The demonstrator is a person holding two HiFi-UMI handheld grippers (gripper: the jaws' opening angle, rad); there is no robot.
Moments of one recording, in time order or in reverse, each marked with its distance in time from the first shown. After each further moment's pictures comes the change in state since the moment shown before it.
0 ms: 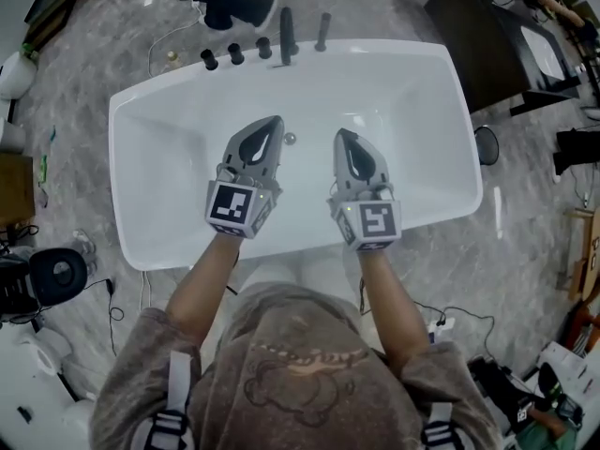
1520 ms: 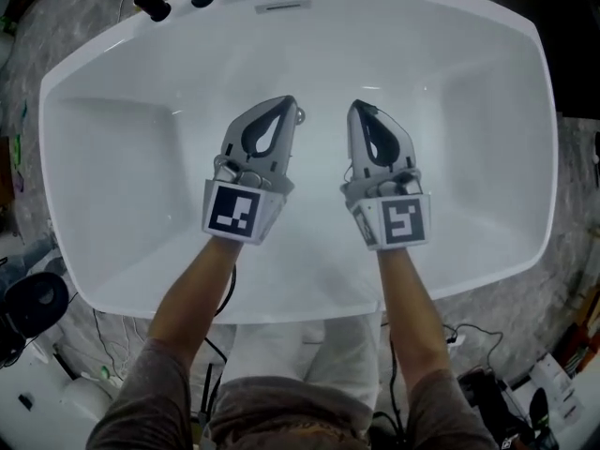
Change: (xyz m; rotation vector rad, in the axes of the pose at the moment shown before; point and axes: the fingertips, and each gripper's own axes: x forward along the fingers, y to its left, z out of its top) left arm 0.122 0.070 -0.279 0.012 0.066 0.033; right arm 0.156 -0.070 -0.261 -0.002 0.003 0.098
